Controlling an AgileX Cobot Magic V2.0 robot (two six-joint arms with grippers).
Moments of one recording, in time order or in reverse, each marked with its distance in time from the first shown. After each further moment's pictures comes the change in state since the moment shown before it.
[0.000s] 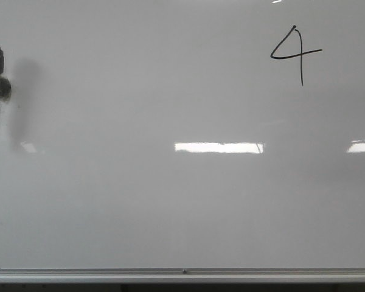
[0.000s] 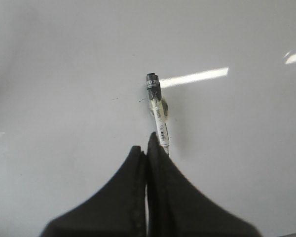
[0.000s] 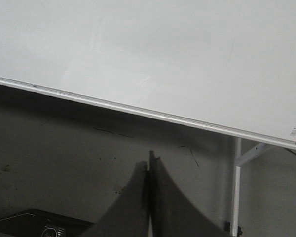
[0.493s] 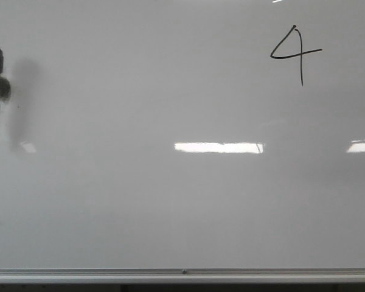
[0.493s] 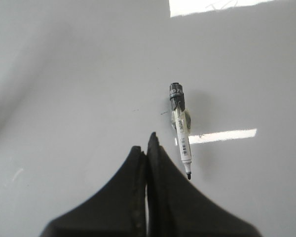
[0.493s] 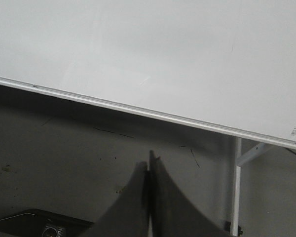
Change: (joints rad) left arm 0.038 -0.168 0.378 0.000 -0.453 -0.027; right arm 0.000 0.000 0.000 0.000 0.000 0.000
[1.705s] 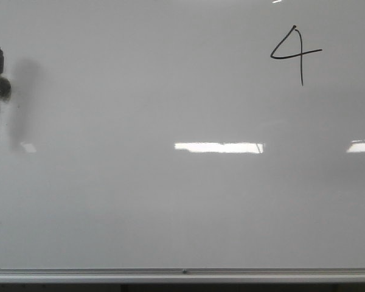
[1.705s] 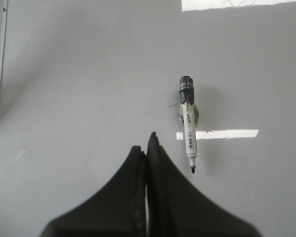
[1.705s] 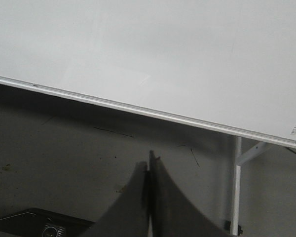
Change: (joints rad) left arm 0.041 0.000 0.000 0.103 0.028 -0.158; right arm 0.000 0.000 0.000 0.000 0.002 0.000
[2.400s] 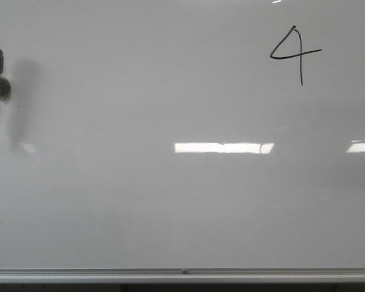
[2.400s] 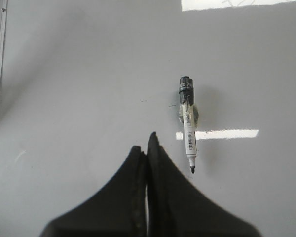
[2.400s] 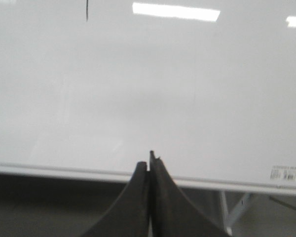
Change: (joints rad) left arm 0.000 0.000 0.000 0.001 0.002 0.000; right arm -0.190 -0.198 0.311 -0.013 -0.446 0.000
